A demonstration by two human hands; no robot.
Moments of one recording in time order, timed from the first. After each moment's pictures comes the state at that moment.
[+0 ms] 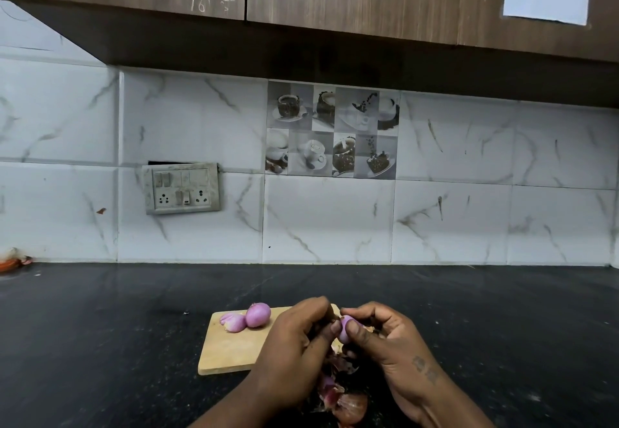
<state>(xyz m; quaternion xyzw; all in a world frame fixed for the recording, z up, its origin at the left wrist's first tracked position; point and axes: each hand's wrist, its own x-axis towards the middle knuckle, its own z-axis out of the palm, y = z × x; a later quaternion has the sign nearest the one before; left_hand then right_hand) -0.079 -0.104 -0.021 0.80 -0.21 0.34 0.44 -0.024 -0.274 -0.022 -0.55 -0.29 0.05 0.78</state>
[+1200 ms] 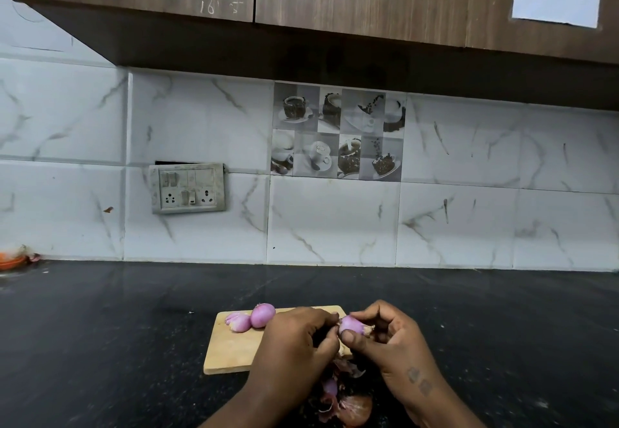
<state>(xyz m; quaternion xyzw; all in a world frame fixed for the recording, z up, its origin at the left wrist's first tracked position) -0.078 -0.102 -0.026 0.83 -0.12 0.43 0.35 -0.018 -0.271 -0.025 -0.66 -0.30 -0.06 0.69</state>
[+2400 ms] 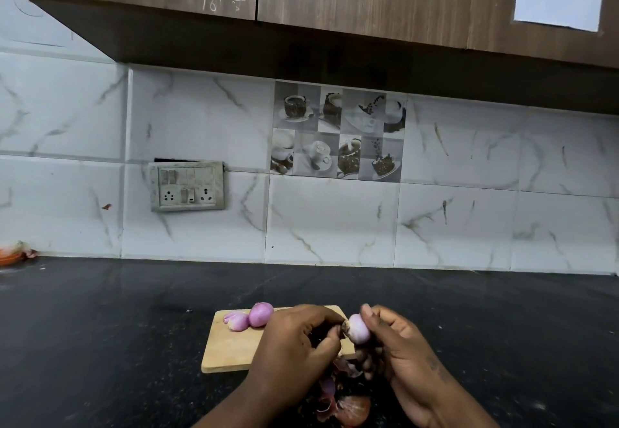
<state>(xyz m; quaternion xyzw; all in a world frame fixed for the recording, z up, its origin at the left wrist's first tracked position) -0.079 -0.101 -0.023 0.81 -0.16 0.41 0.38 -0.032 -0.273 -0.011 -0.60 -0.26 0.08 0.75</state>
